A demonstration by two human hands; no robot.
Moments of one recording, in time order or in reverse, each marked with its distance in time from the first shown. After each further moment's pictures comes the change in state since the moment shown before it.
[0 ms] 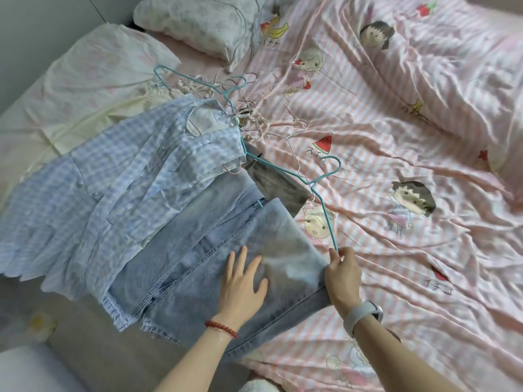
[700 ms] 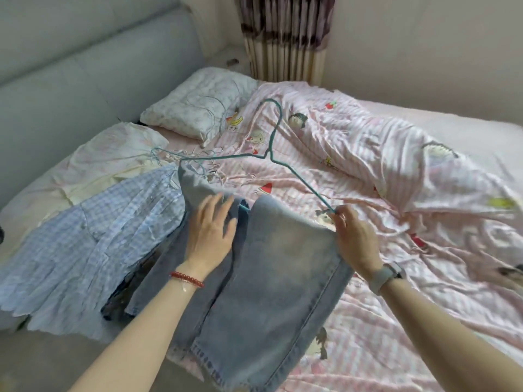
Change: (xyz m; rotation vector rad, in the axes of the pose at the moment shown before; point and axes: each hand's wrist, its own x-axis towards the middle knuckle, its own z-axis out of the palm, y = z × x) left_hand -0.086 0.180 -0.083 0.158 0.741 0.481; right_hand -0.026 -0.001 -0.253 -0.176 0.323 -0.838
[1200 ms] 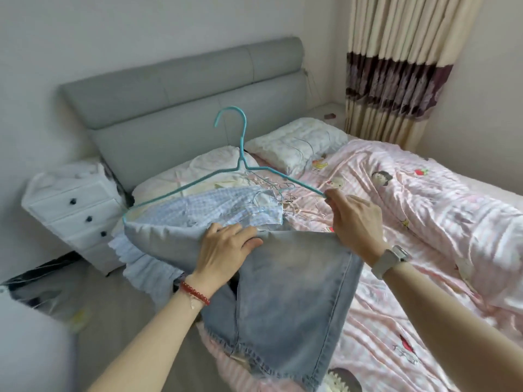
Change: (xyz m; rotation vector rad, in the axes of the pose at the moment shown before) left_hand -0.072 0.014 -0.136 0.303 0.257 0.032; right_hand 0.052 -0.148 -0.027 0.027 0.137 -0.709
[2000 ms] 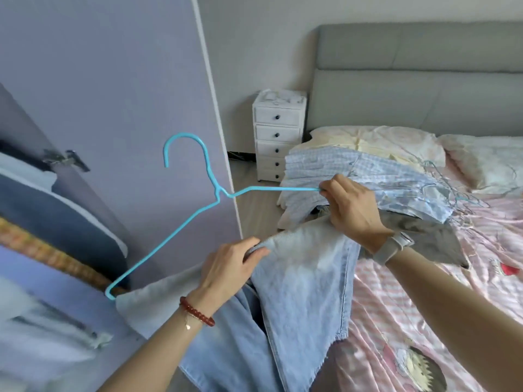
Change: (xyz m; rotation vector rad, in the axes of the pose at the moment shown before) left_hand -0.338 0.087 -0.207 -0.001 0.005 -1.030; right_hand -0.096 -0.311 -0.044 0.656 -0.195 -0.730
